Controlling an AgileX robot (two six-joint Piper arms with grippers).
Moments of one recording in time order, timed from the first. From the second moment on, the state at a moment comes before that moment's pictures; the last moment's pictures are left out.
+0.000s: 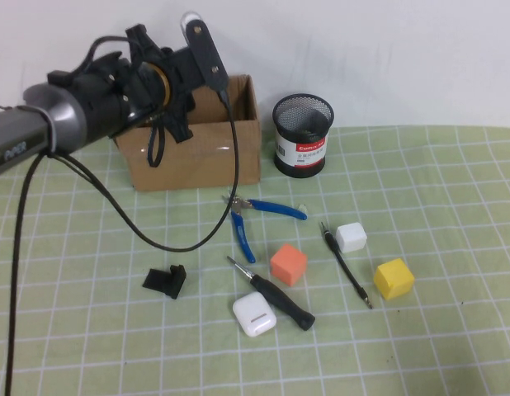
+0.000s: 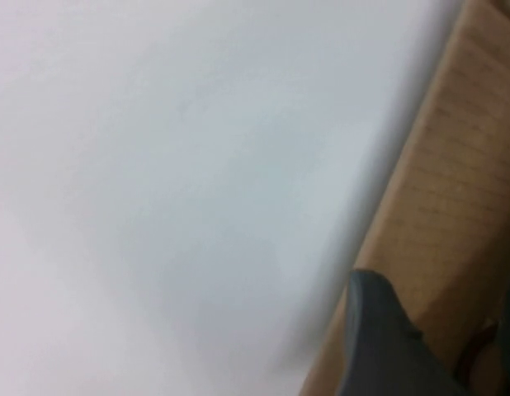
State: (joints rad) right arm -0.03 -0.01 0.03 0.02 0.38 -0.11; left arm -0.41 2.04 -1.58 0.88 0.23 0.20
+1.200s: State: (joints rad) right arm -0.03 -0.01 0.03 0.02 0.38 -0.11; left arm -0.64 1.70 -1.17 0.10 0.78 -0.16
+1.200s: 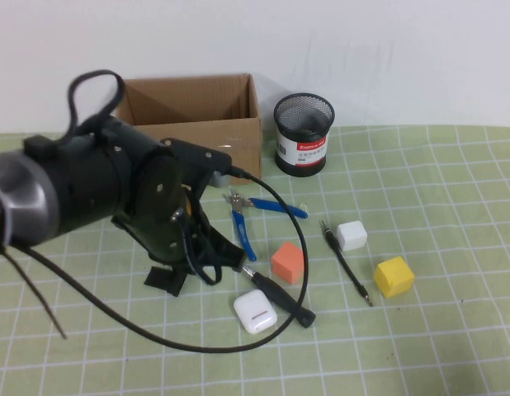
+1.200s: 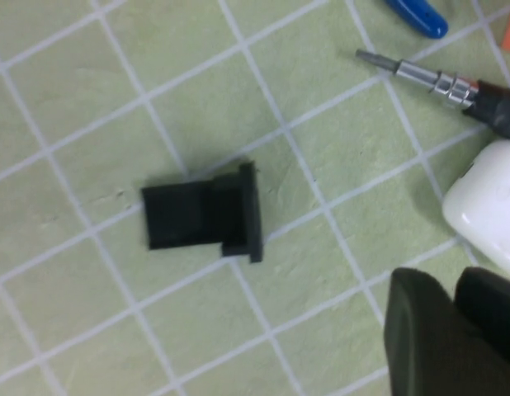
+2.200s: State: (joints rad) right arm -0.03 -0.01 0.03 0.02 0.38 -0.11; left arm -0.75 2.02 -1.43 -0.30 0.92 -0.25
